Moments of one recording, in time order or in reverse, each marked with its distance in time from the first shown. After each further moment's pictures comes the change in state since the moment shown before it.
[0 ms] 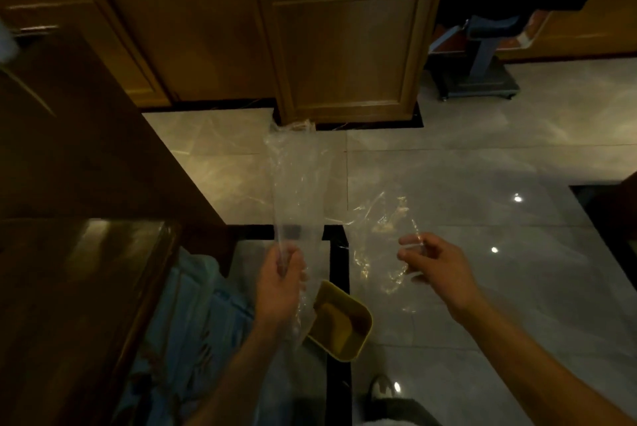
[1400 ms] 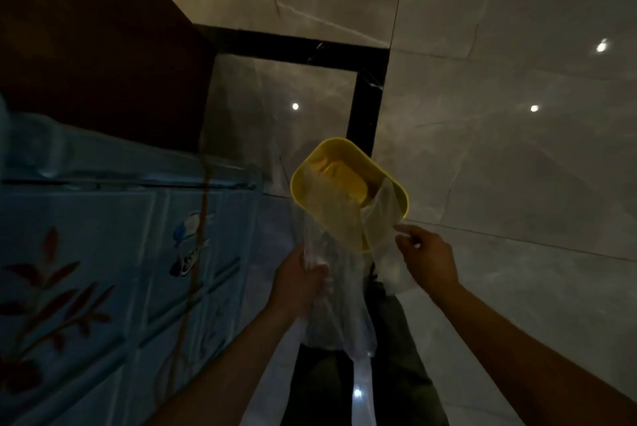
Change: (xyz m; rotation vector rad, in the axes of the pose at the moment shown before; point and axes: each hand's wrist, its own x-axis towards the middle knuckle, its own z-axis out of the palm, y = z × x) left_hand 0.026 -0.389 0.043 0.032 -0.127 -0.983; right_hand 0.142 0.394 0.116 -0.646 -0.170 0.421
